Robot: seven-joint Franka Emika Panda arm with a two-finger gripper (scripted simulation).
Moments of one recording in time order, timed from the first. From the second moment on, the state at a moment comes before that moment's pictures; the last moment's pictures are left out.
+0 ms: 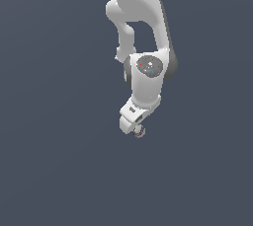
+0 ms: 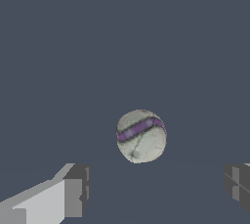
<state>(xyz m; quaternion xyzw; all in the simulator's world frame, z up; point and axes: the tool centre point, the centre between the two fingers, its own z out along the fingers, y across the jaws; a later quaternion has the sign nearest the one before) 0.034 0.059 0.120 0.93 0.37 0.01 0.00</state>
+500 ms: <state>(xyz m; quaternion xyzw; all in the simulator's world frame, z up) 0.036 0.059 0.093 0.89 0.46 0.00 0.00</state>
